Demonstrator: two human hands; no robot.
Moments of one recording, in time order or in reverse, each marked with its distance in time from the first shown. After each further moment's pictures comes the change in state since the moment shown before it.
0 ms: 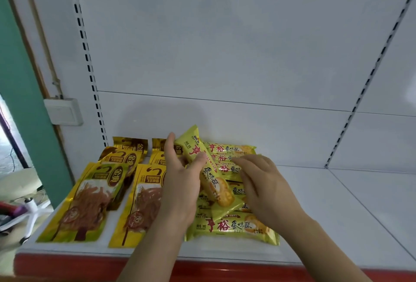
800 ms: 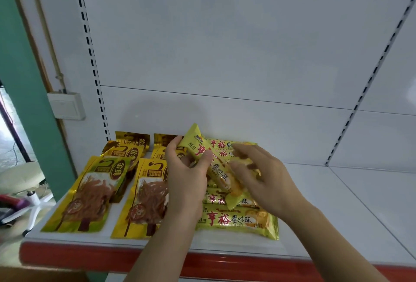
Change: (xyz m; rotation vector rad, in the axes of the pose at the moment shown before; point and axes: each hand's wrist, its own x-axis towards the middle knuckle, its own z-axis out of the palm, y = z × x) left_hand -0.008 -0.008 0.007 0.000 0.109 0.013; right_hand 0.011 -0.015 -0.019 0.179 -0.071 0.076
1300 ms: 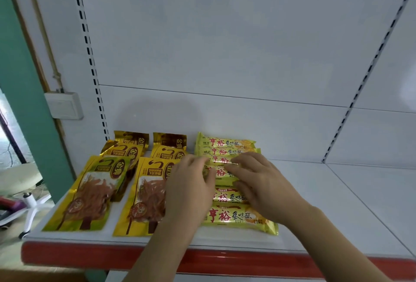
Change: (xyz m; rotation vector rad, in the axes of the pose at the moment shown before) left_hand -0.001 -0.012 -0.020 1.282 -0.171 0.436; right_hand -0.013 0.037 0.011 -0.421 -0.206 -0.234
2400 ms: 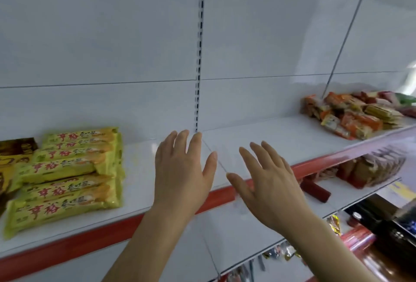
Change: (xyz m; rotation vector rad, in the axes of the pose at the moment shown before) left_hand -0.091 0.223 0.103 0.006 -0.008 0.449; right_hand -0.246 0.053 -0.139 -0.262 -0.049 0.771
